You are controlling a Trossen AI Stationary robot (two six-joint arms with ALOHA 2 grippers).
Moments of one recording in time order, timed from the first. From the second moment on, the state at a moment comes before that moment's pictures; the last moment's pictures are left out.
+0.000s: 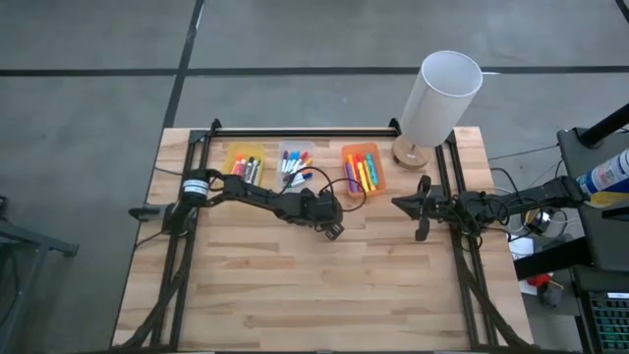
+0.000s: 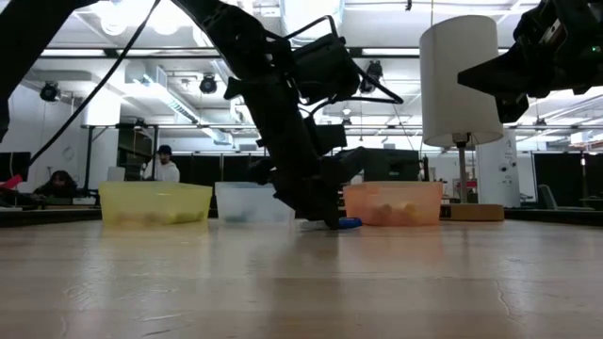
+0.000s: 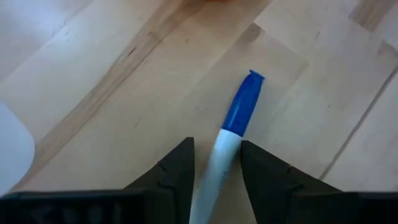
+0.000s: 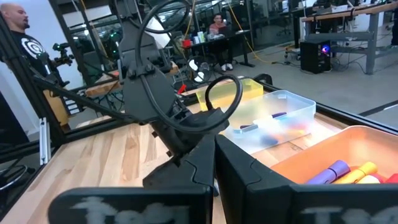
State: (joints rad) left arm -0.01 2.08 1.37 -0.34 -0.34 -0.65; right arm 0.19 0.35 0.07 0.27 0.42 0.27
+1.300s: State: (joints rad) left arm 0.07 1.82 1.40 -0.66 -0.56 -0.49; right arm 0.19 0.35 0.07 0.27 0.42 0.27
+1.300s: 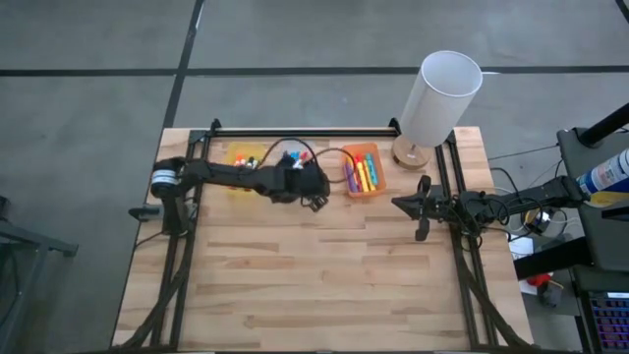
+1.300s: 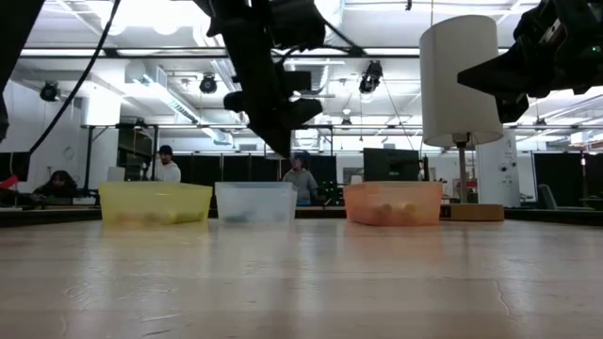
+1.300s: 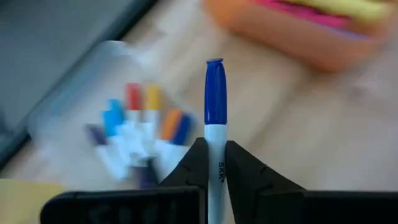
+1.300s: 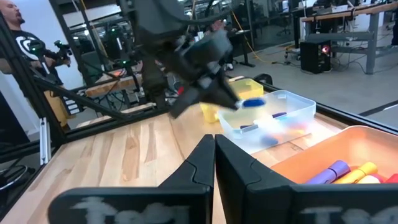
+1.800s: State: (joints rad) left arm 0.27 1.82 1.39 -0.71 -0.48 -0.50; right arm 0.19 0.35 0.07 0.27 0.42 0.27
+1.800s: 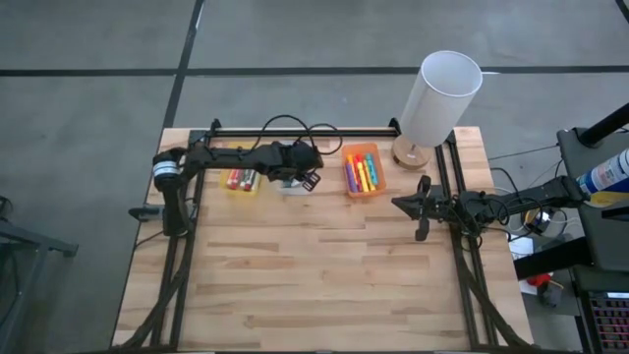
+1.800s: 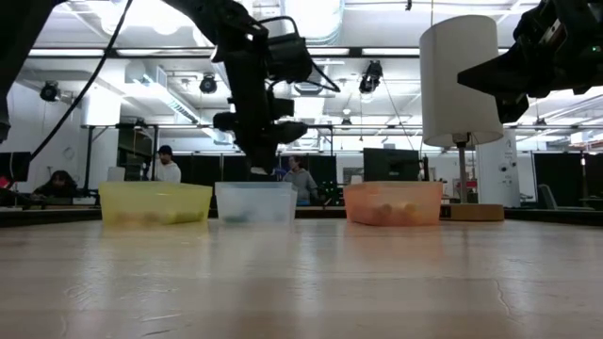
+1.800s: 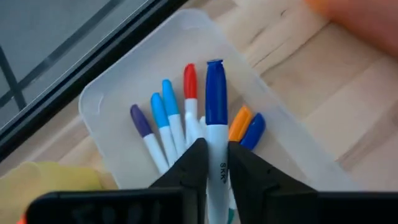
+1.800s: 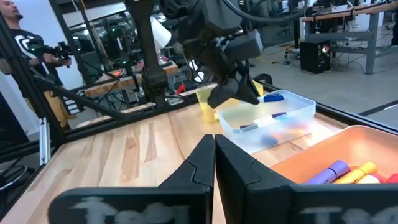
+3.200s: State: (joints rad) left arm -0.07 1.09 0.55 0.21 -0.02 -0.25; right arm 0.19 0.35 0.07 0.27 0.42 0.27
